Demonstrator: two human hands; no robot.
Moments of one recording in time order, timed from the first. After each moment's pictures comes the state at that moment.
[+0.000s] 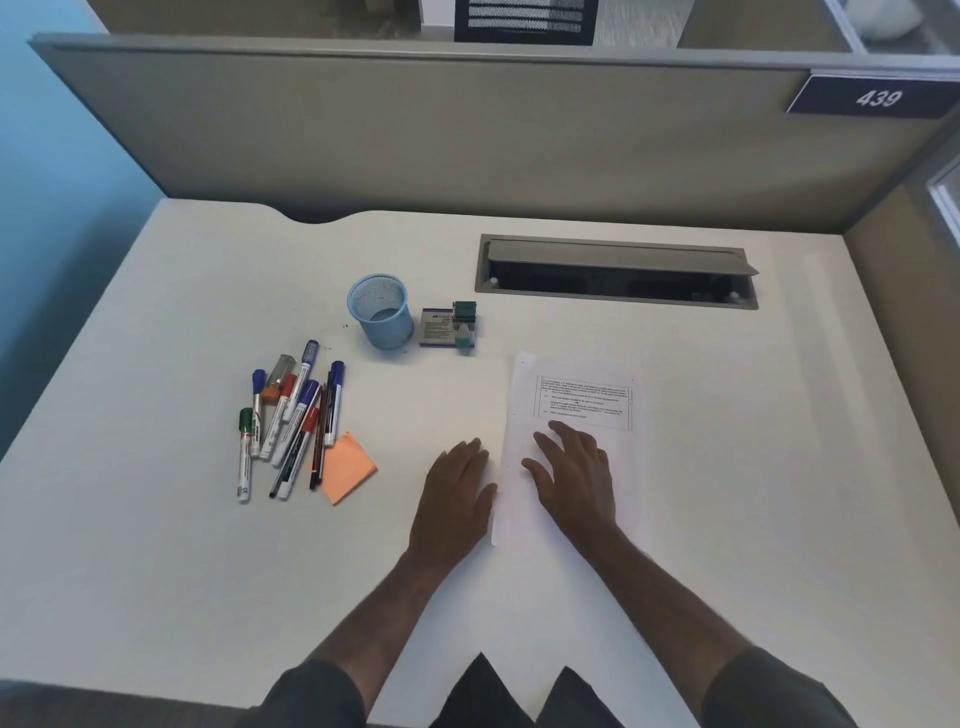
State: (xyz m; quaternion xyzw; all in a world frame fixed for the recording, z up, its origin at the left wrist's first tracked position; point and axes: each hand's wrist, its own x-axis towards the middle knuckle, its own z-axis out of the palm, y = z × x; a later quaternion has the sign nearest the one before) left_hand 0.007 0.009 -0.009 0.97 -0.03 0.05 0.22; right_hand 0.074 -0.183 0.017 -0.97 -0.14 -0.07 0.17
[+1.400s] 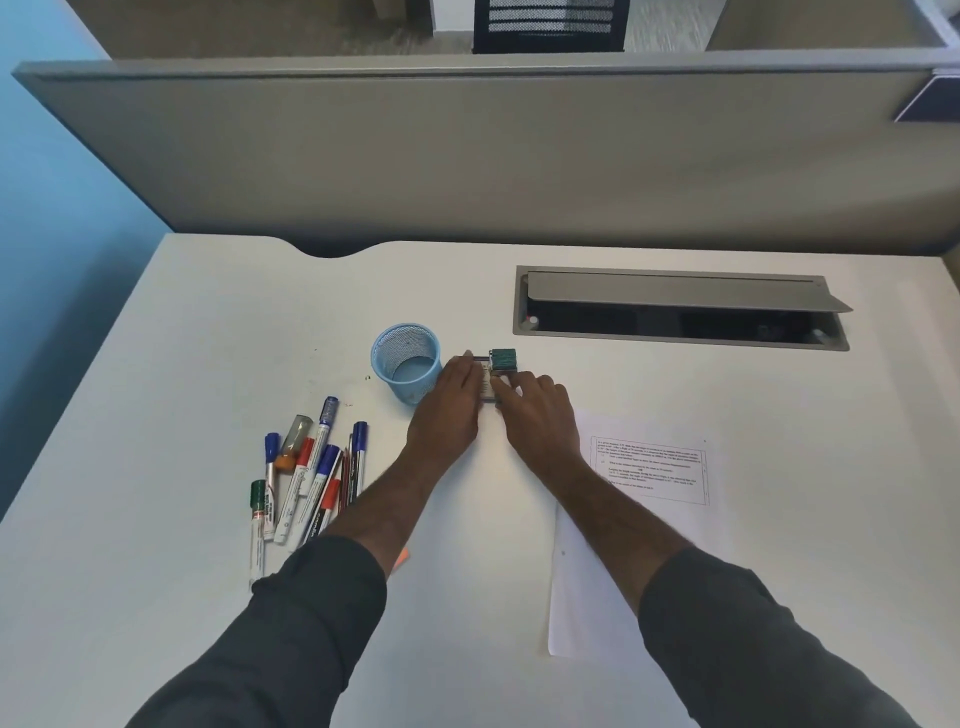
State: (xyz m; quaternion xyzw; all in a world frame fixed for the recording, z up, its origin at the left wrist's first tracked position) left_hand 0.214 0.114 0.017 0.99 -0.04 0.00 0.16; right_hand 0.235 -0.044 0.009 -0.96 -0.23 -0.13 0.12
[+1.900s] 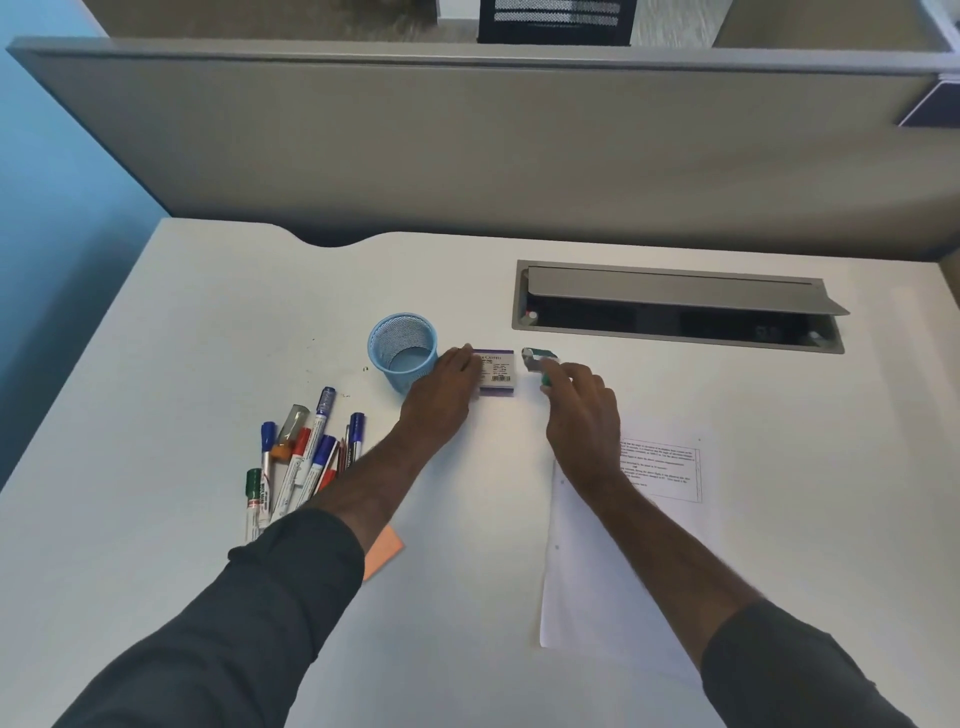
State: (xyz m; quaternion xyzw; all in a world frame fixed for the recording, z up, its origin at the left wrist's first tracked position) left_hand 0.225 0.122 0.034 0.99 -0.07 -0.04 0.12; right_hand 0.227 -0.090 0.027 -0.95 -0.16 -0.15 0.21
